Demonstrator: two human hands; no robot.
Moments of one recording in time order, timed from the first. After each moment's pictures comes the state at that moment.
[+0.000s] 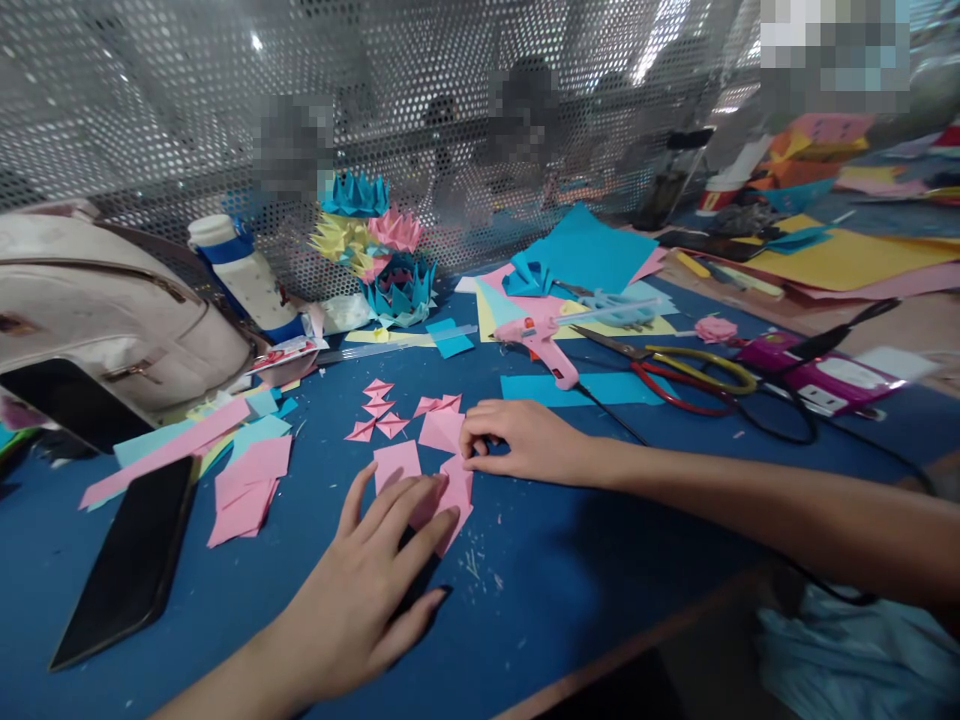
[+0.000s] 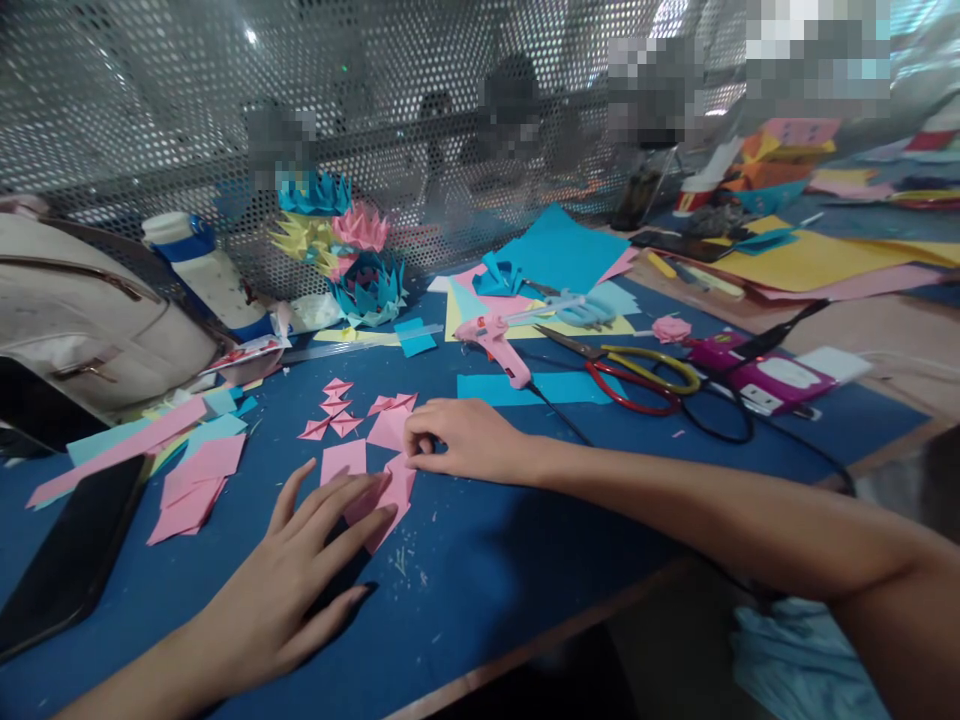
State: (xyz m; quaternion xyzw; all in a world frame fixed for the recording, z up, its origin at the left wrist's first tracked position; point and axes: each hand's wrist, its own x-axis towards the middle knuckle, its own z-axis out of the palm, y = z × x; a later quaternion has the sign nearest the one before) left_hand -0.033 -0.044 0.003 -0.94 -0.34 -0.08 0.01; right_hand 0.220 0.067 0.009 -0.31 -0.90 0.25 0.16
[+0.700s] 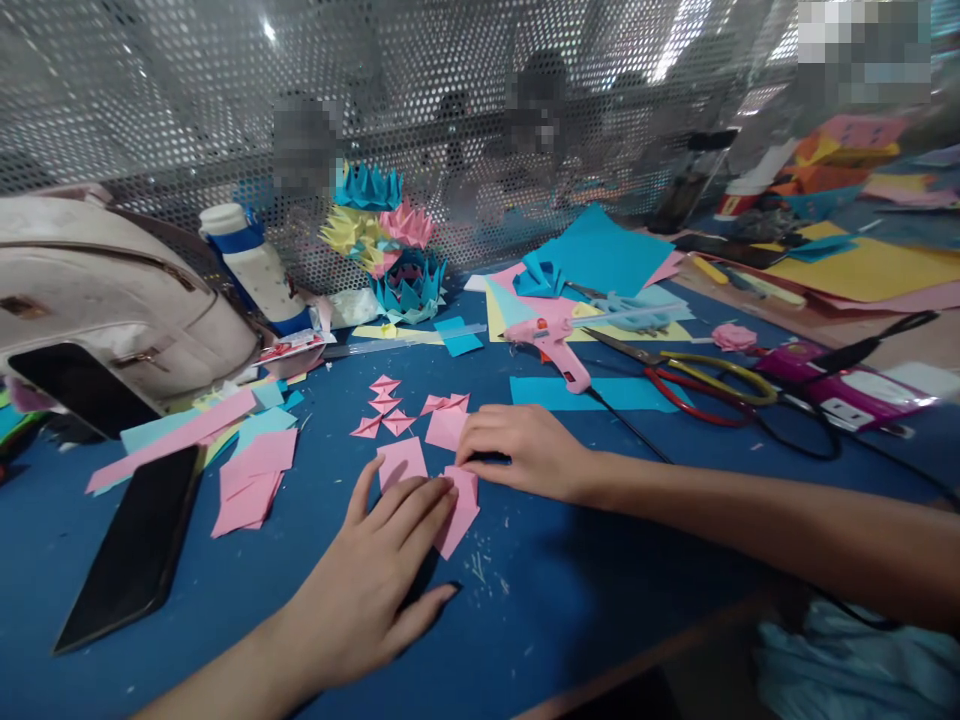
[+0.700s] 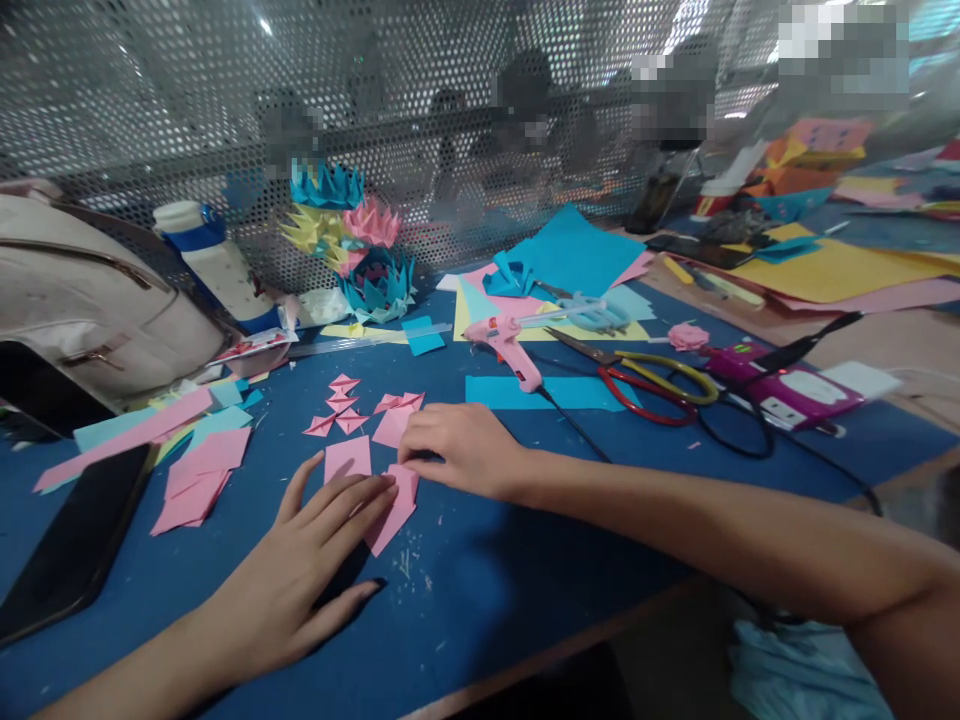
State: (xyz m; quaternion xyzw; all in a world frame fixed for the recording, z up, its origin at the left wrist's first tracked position) left_hand -0.031 -0.040 0.000 -0.93 -0.36 -0.05 -0.02; right_hand 0.210 0.064 -0.005 -0.24 -0.93 0.14 0.23
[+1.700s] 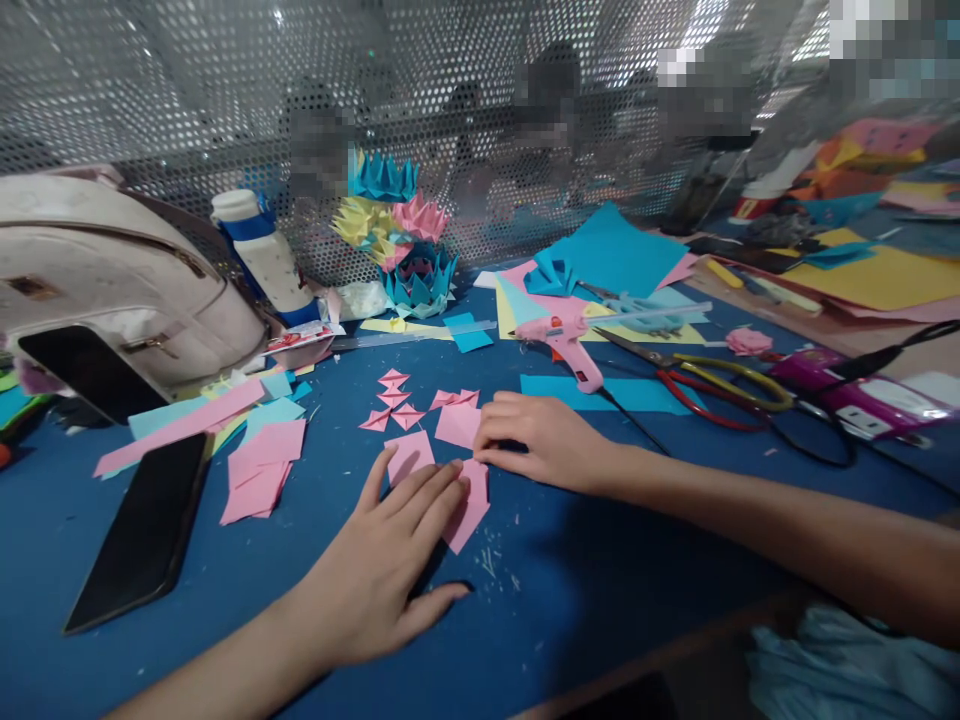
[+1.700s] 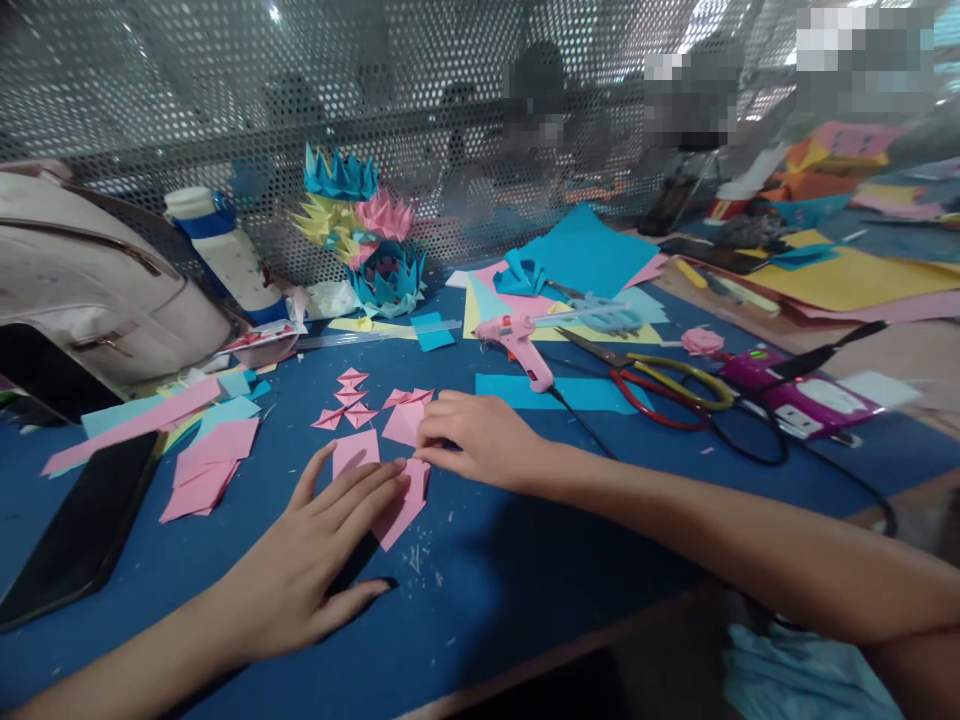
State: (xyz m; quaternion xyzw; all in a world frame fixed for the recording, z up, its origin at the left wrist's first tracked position) left_hand -0.034 -0.034 0.000 -0.93 -0.34 -0.08 -0.03; right_hand 0.216 0.068 0.009 -0.27 -0.94 0.15 0.16
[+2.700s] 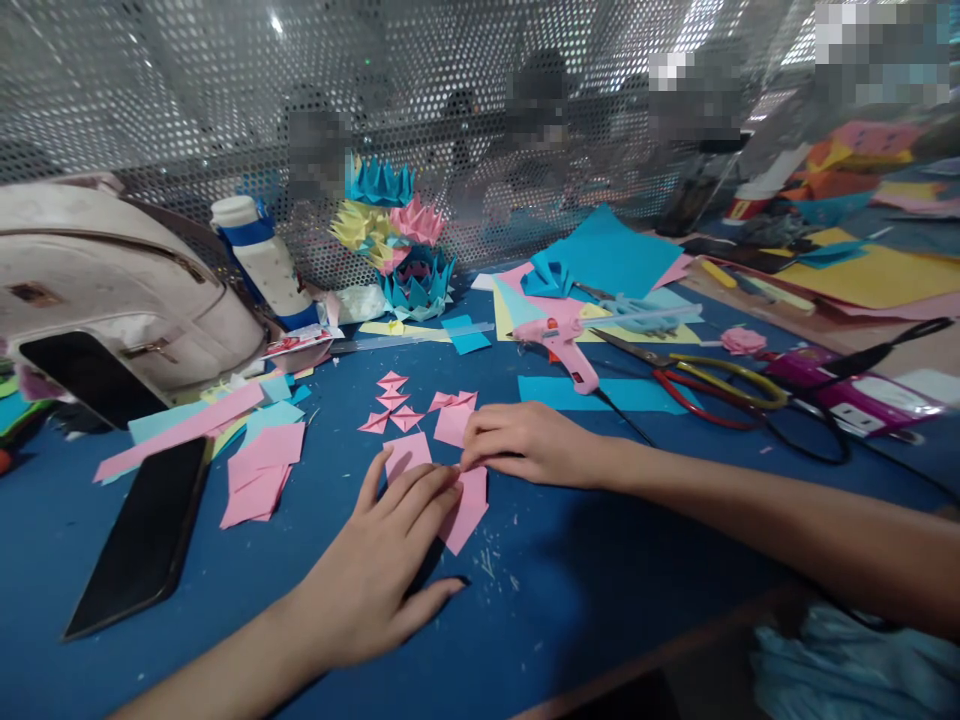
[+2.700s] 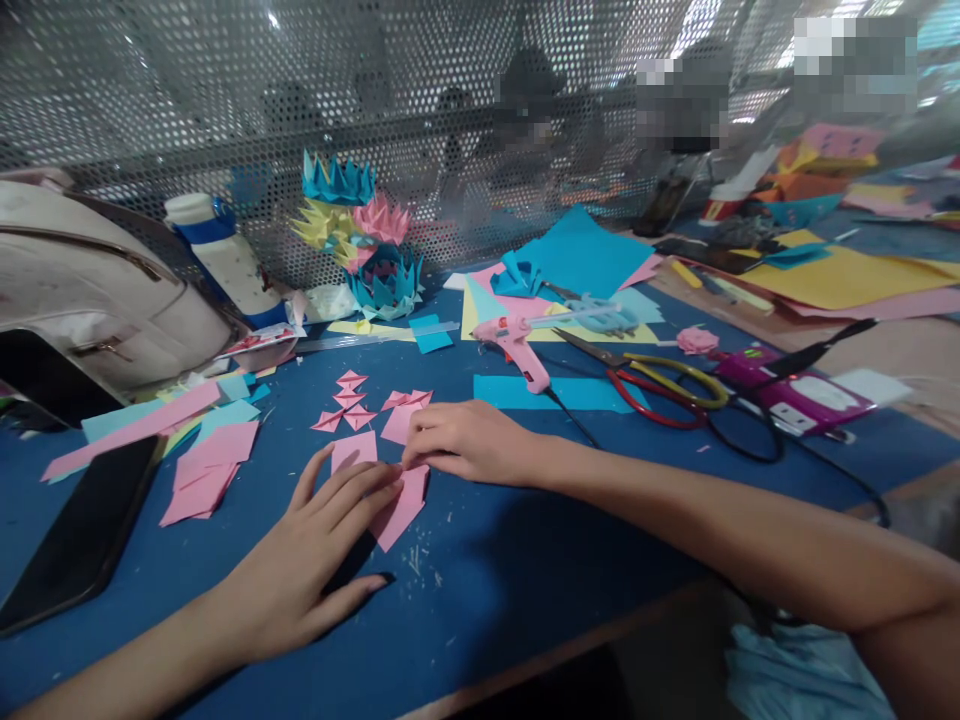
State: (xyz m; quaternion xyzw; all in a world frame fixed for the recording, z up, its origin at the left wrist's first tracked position) left_hand -0.034 -0.034 0.001 -0.93 -0.36 -0.09 -0.06; right_hand 0.215 0.074 0.006 -0.18 -0.95 0.21 0.16
